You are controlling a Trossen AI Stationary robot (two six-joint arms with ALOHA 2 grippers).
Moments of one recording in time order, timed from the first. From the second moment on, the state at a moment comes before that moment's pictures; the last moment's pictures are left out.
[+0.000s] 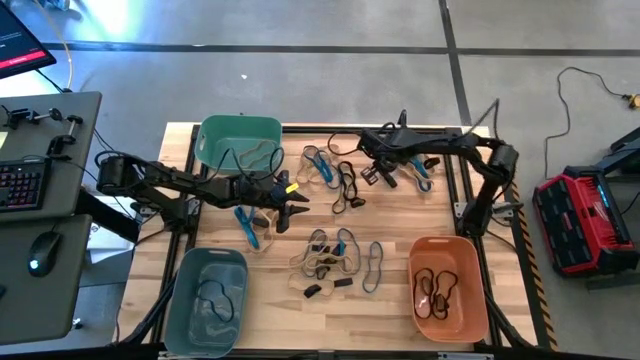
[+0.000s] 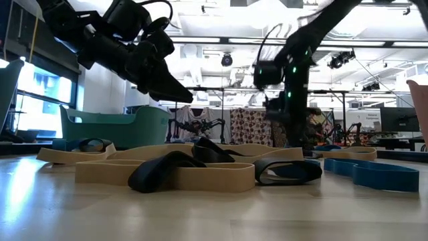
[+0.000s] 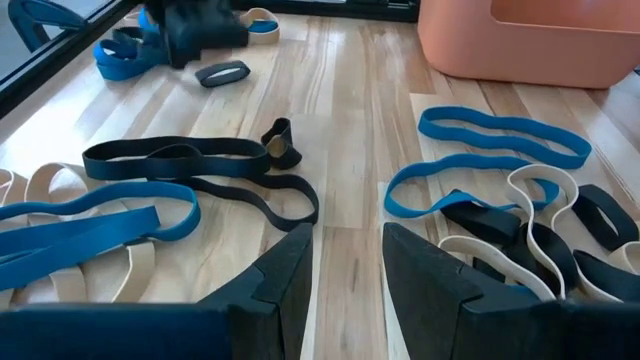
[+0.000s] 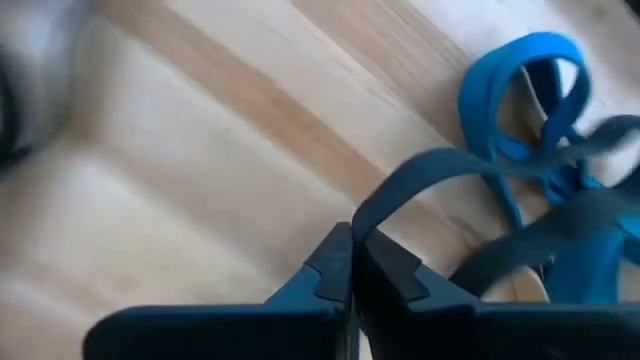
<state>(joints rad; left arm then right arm) 0.12 1.43 0.55 0.43 0.07 0.00 -0.52 1.77 1.12 -0.76 0.23 0.35</state>
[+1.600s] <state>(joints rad) 0.12 1.43 0.55 0.43 0.07 0.00 0.85 1.14 1.12 -0.98 0.53 1.40</state>
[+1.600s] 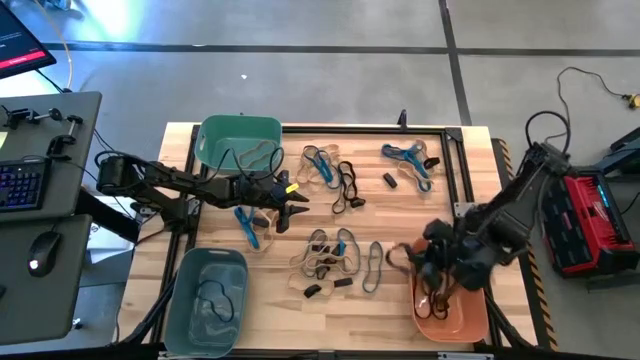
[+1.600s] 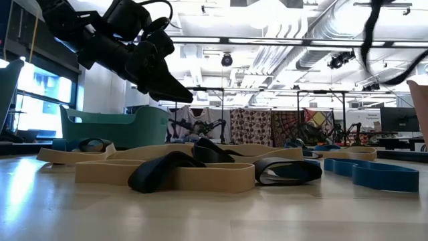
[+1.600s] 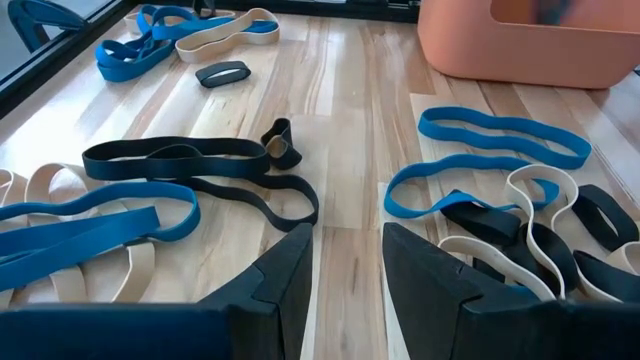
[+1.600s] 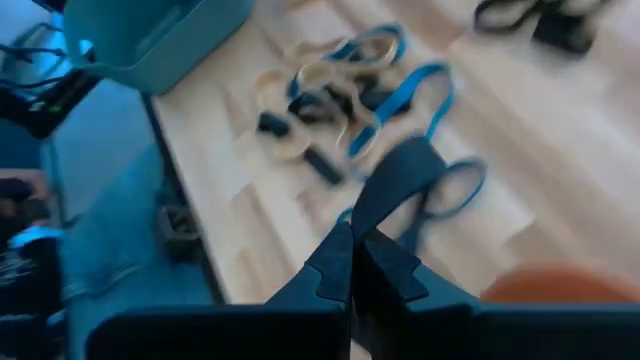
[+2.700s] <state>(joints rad) 0.12 1.43 0.55 0.43 0.07 0.00 0.96 1.45 0.94 -1.00 0.03 1.90</state>
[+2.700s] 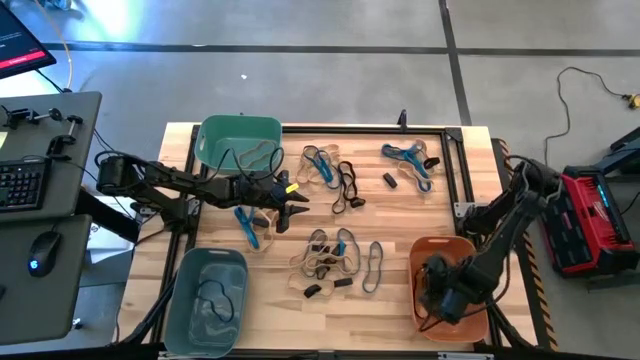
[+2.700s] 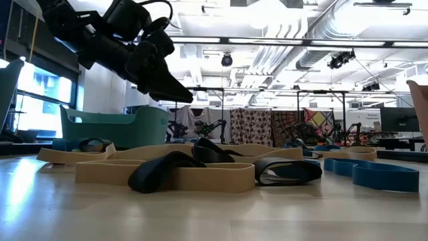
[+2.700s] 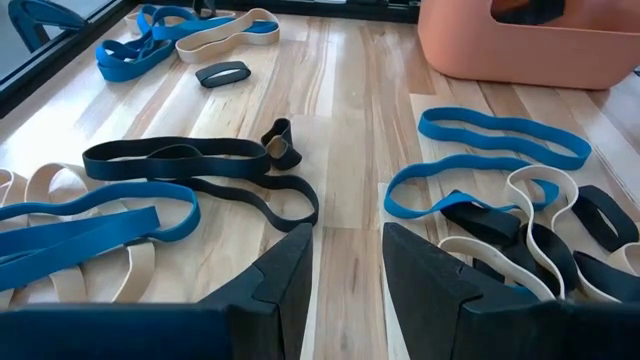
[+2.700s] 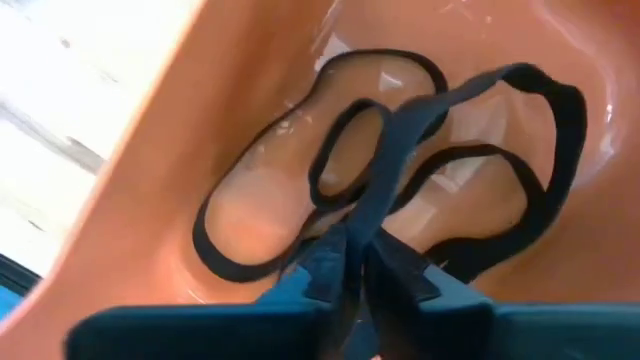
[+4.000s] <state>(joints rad) 0.10 1.43 0.40 0.65 0.07 -0.06 0.32 1.58 1.28 -0.66 0.20 0.50</state>
